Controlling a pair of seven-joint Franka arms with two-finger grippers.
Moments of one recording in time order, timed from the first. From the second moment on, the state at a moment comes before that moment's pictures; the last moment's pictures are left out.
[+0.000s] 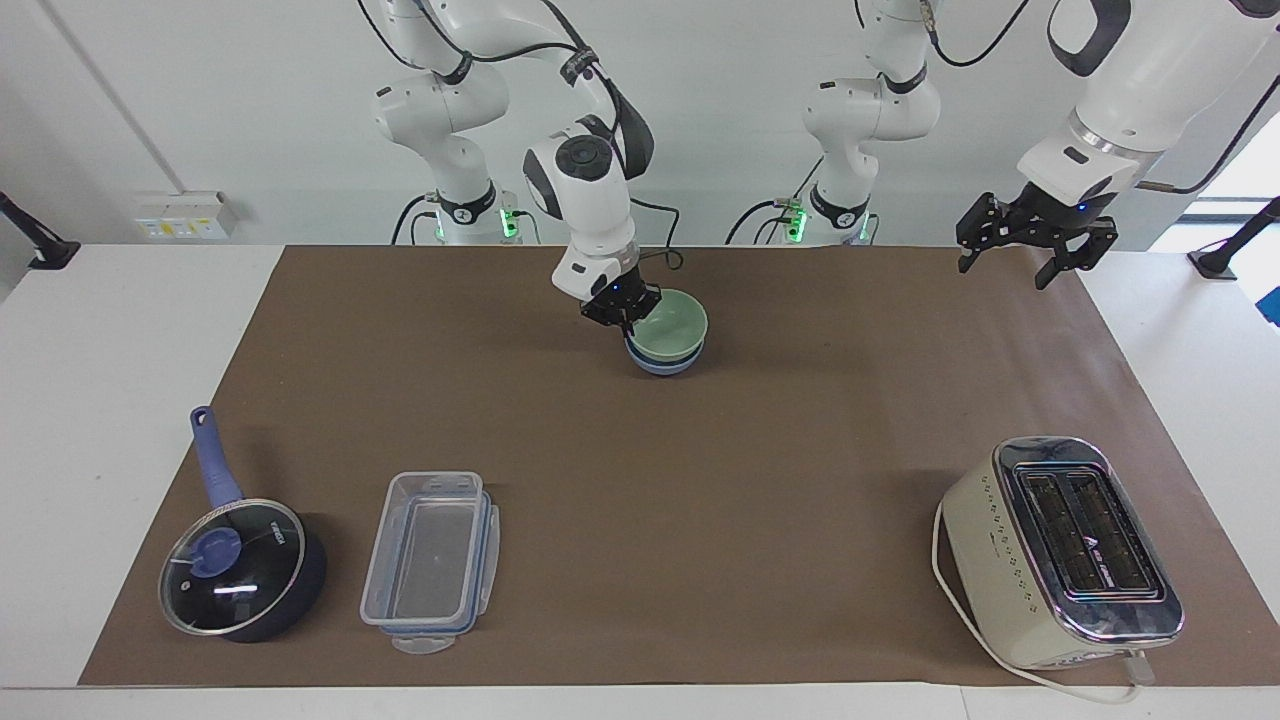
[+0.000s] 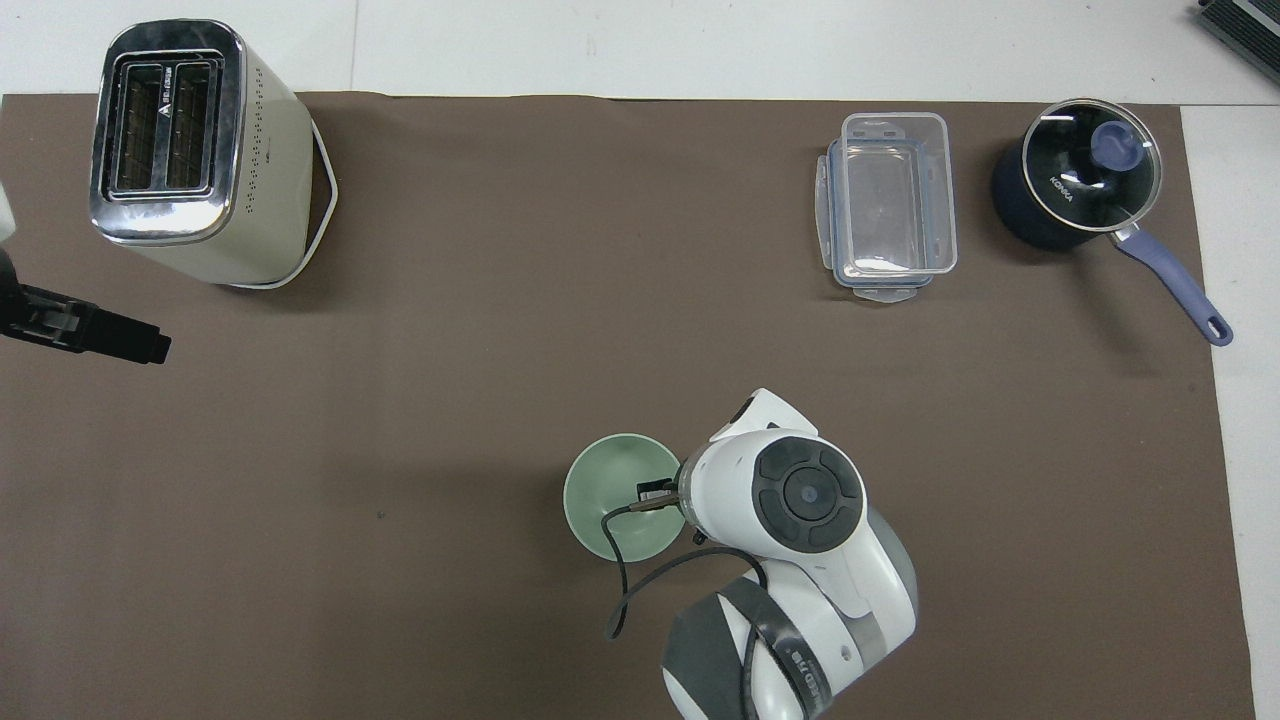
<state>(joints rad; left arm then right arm) -0.09 -0.01 0.03 -1.56 -0.05 1.54 0.24 0.44 0.06 0.18 -2.20 0.15 2.33 0.40</state>
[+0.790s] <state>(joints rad) -0.09 -0.01 0.03 -1.56 -0.05 1.54 0.24 0.44 0.06 0.18 -2.22 0.15 2.33 0.40</state>
